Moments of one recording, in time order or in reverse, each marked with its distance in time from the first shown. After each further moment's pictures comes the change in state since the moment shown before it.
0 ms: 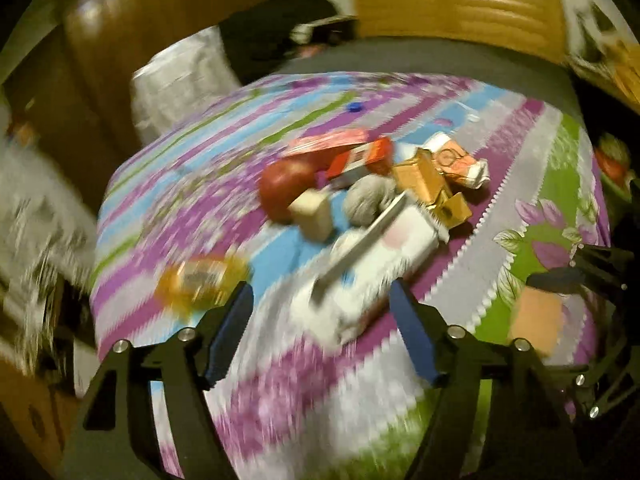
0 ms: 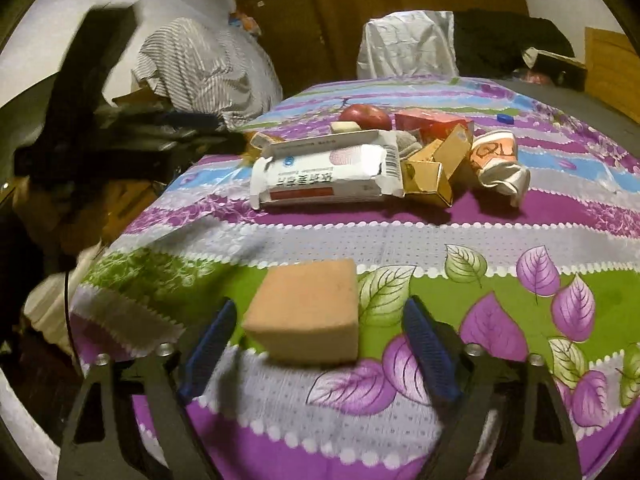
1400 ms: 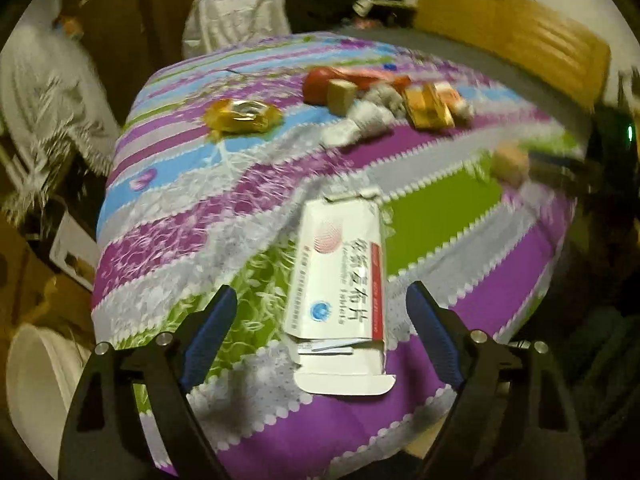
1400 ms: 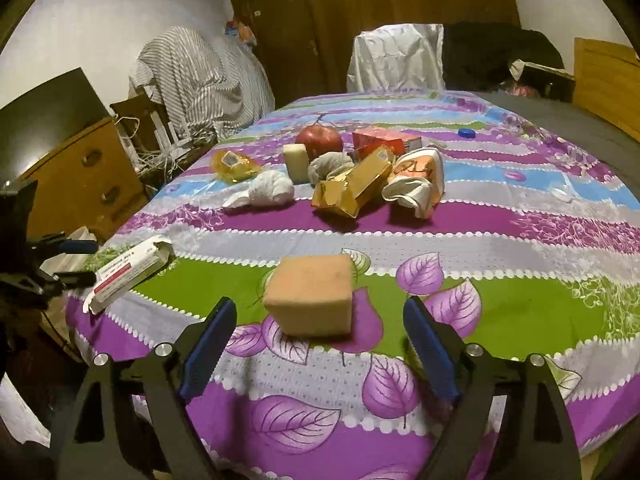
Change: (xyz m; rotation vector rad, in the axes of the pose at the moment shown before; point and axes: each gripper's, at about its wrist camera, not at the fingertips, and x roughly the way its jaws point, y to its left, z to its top) left arm -0.087 -0.012 -0.143 -0.322 0.116 -0.005; right arm -0.059 -0.071 0.001 -0.036 -0.035 -0.023
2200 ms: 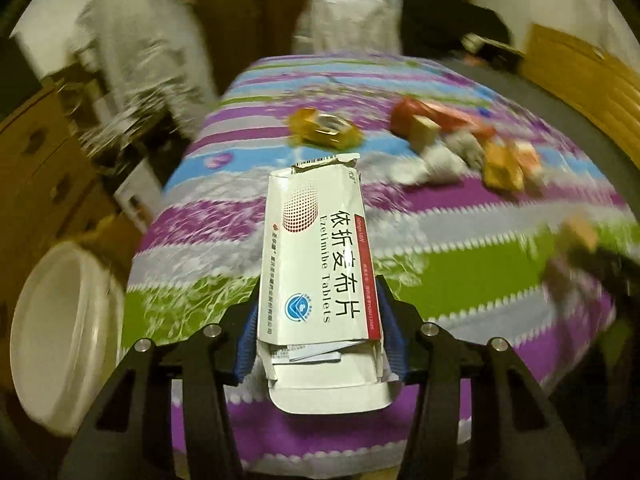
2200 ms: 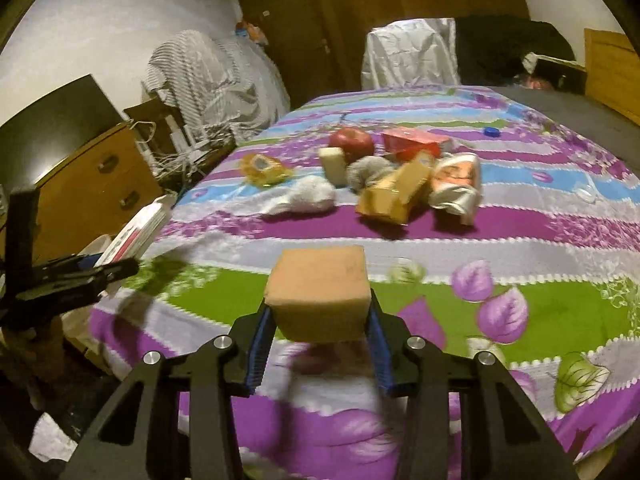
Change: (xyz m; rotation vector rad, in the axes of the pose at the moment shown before) left arm -0.020 -0.018 0.013 -0.385 -0.065 0.304; right arm -0.005 0.036 0.013 0.026 0.011 0.083
